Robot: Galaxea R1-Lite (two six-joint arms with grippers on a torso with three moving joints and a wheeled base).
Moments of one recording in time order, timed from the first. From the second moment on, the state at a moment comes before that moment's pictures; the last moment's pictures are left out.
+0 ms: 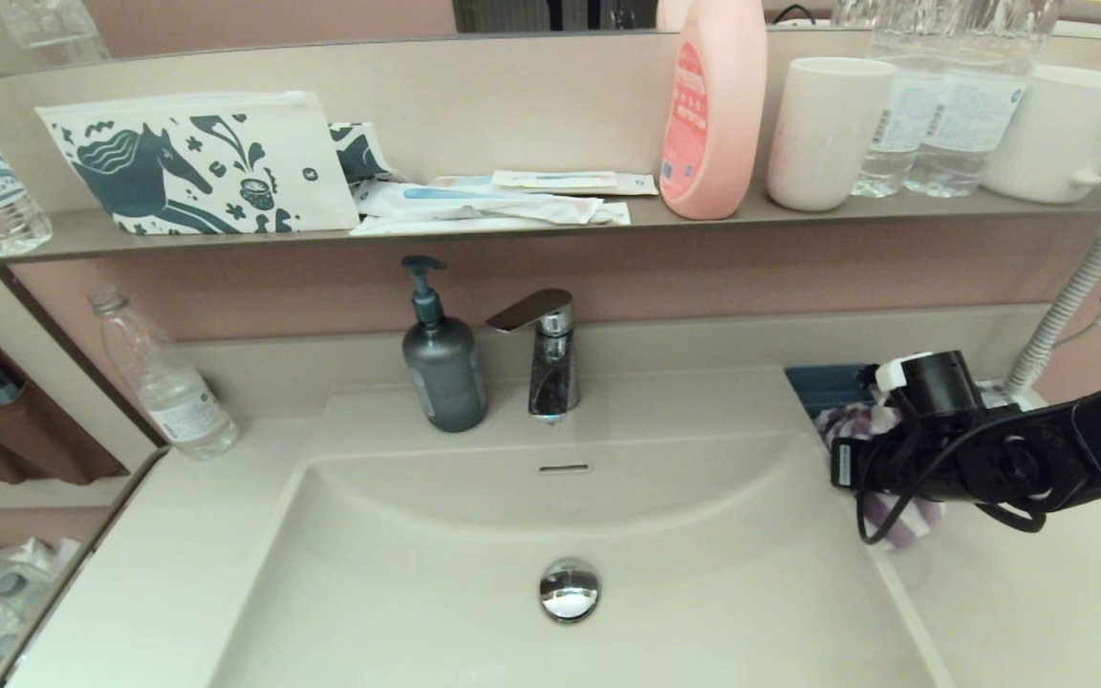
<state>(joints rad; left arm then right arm) 0.00 0.00 0.00 0.00 0.00 0.00 0.19 2.09 -0.96 -0.18 -0.06 0.31</state>
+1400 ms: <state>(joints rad) 0.00 0.00 0.00 0.00 0.00 0.00 -0.05 1.96 -0.90 -0.01 -0.10 0.17</state>
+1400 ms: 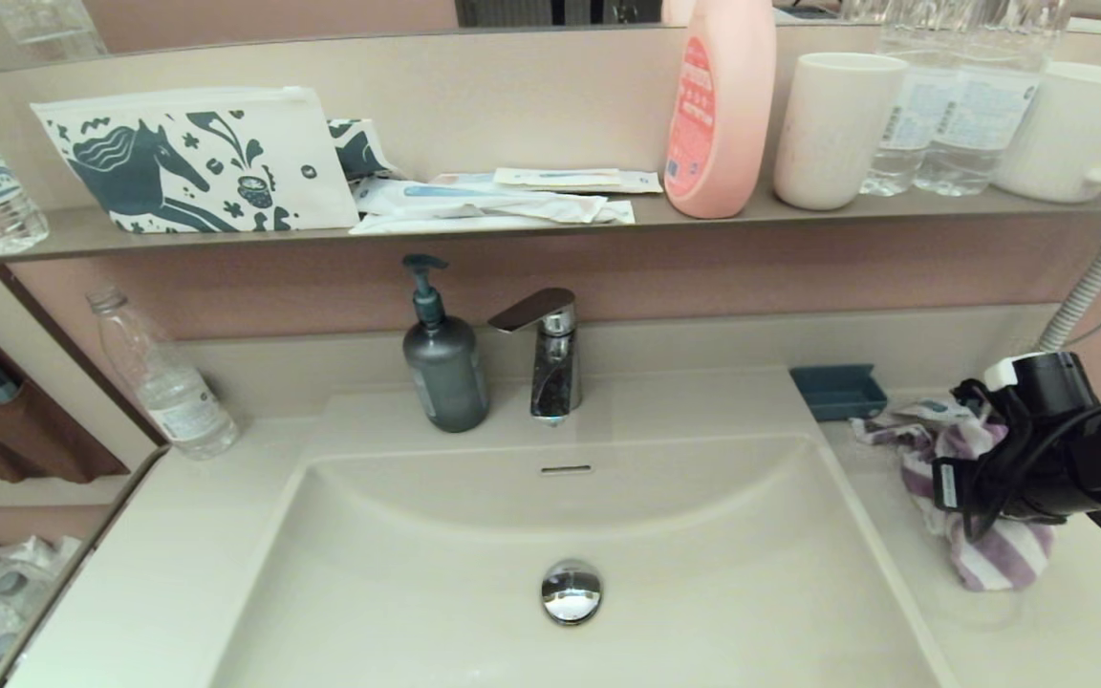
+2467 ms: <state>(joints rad) 0.00 0.00 0.00 0.00 0.00 0.00 -0.03 1.63 -0.61 0.34 -0.26 0.04</state>
